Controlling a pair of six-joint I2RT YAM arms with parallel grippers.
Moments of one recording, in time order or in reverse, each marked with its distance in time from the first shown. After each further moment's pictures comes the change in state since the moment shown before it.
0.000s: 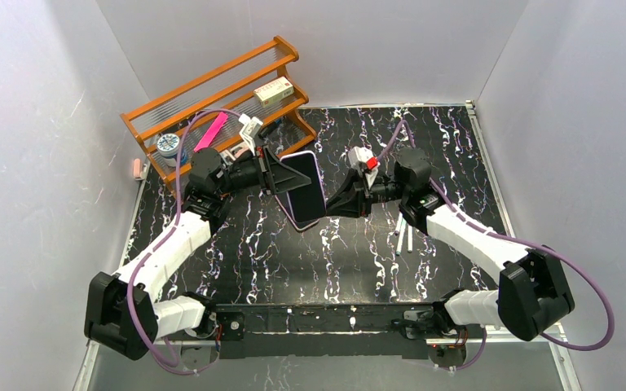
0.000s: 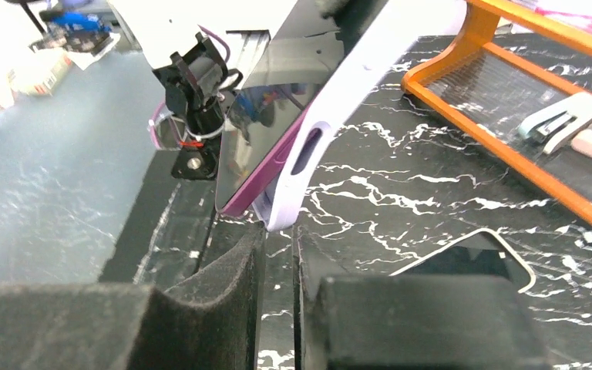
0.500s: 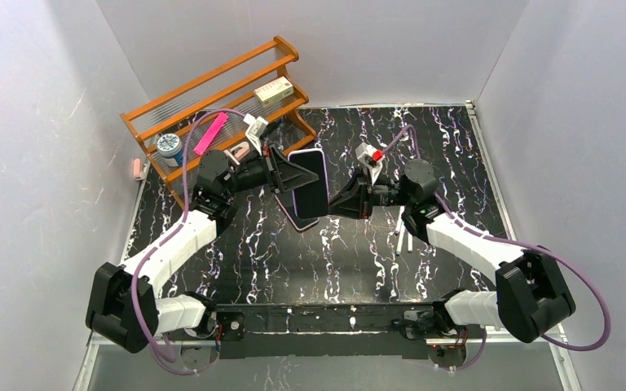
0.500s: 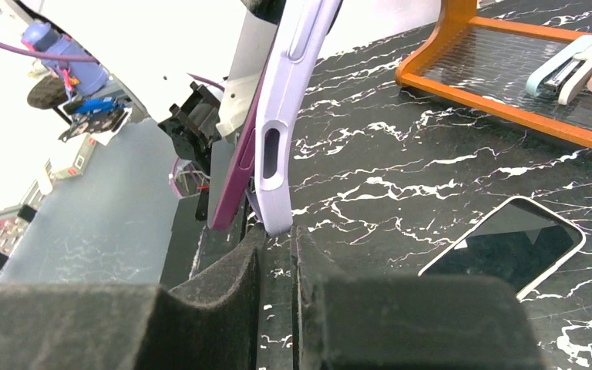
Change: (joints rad) left arm -0.062 0.046 -0.003 0.079 -0.086 0.006; right arm -0.015 -0.008 -0.133 0.306 0.107 0.420
